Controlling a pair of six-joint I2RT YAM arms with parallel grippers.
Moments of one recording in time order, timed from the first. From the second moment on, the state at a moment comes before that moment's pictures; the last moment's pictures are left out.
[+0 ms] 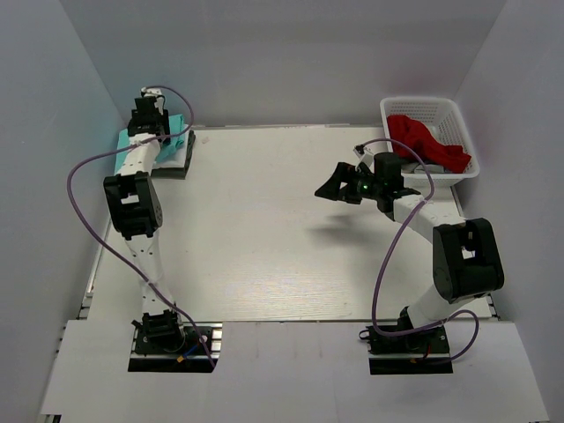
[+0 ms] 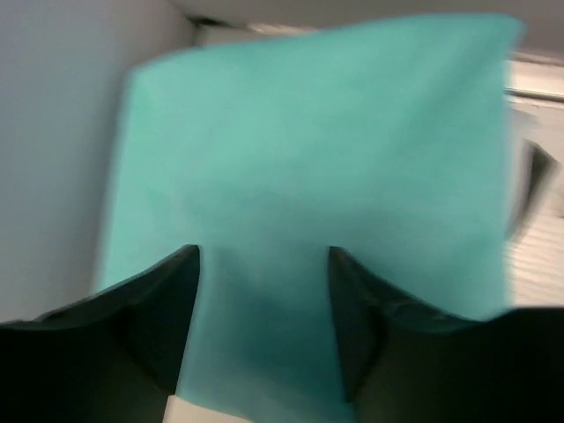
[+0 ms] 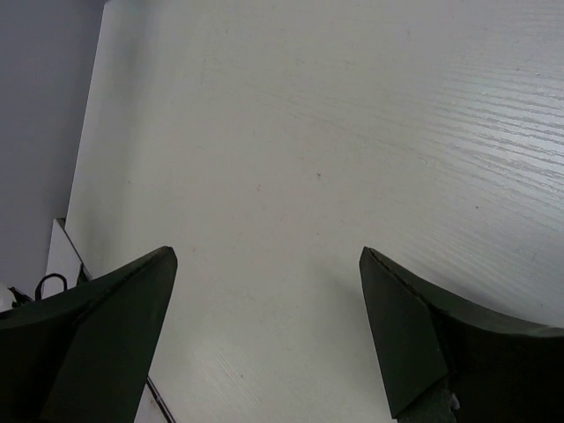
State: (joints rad) left arm 0.13 2.34 2.07 -0.28 -0.30 0.17; right arm 0.25 1.60 0.93 0.11 -0.65 0.47
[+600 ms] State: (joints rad) left arm 0.11 2.29 1.90 -0.35 0.03 -0.02; right arm 0.25 1.59 0.90 0.13 -0.67 0.45
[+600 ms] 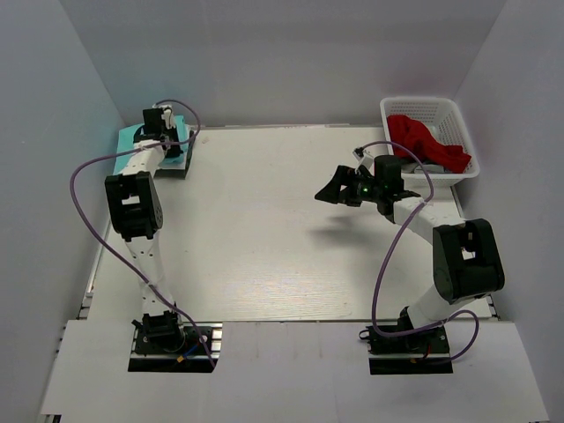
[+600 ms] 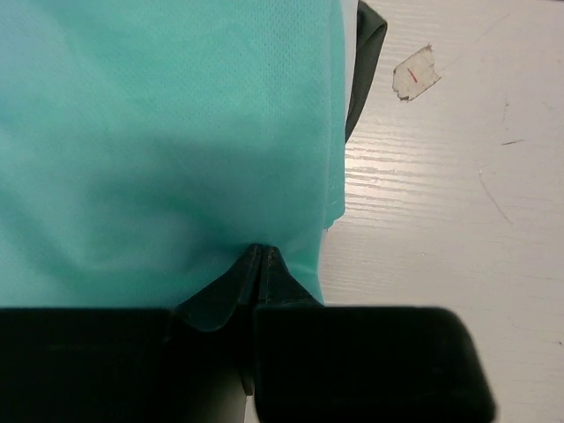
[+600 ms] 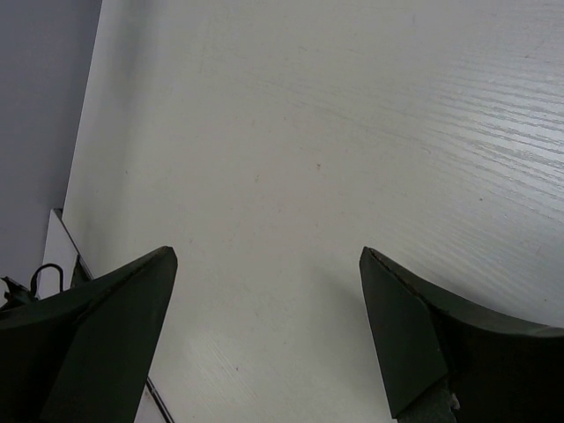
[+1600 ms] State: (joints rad) left arm 0.09 2.20 1.94 -0.46 0.13 -0.11; right arm 0.25 1.51 0.87 0.16 -0.72 0.45
